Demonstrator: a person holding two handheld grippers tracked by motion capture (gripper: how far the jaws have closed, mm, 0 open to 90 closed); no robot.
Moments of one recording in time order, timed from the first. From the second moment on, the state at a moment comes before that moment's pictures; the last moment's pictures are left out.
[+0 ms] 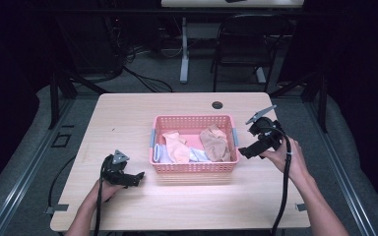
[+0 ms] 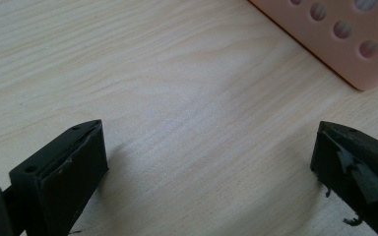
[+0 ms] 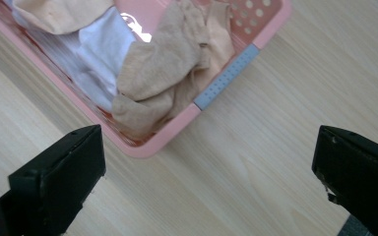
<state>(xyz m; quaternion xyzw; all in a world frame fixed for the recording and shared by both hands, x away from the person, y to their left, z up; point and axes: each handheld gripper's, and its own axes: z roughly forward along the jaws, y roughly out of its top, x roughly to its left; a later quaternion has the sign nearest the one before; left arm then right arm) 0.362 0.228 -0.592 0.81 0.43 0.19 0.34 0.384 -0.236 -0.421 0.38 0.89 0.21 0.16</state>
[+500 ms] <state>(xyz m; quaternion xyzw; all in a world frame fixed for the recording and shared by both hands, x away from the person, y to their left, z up) 0.362 0.228 -0.592 0.81 0.43 0.19 0.34 0.422 -0.174 -0.432 0.33 0.92 0.18 0.14</state>
